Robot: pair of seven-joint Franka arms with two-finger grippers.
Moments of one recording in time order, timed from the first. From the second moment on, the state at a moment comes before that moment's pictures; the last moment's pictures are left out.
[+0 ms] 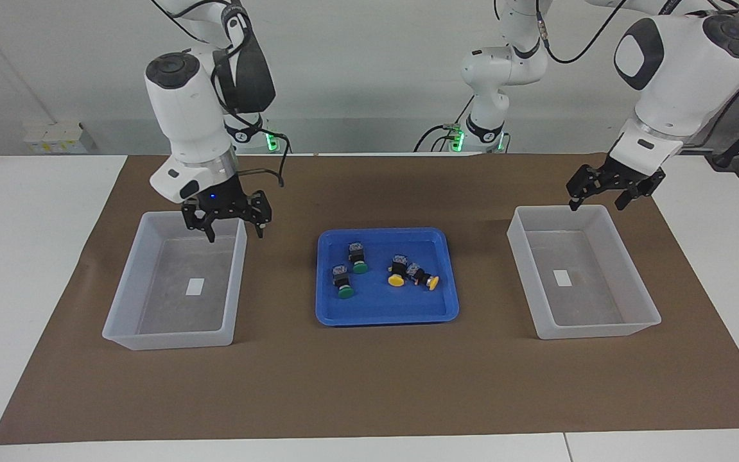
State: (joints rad) left arm 0.01 0.09 -0.05 -1.56 -0.01 1.68 0.01; right arm 0.17 0.14 0.06 -1.76 -0.02 2.03 0.13
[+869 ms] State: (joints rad) left arm 0.01 0.09 -0.05 -1.56 -0.01 1.68 0.01; right arm 0.37 0.31 0.06 -1.81 -0.02 2.30 0.27
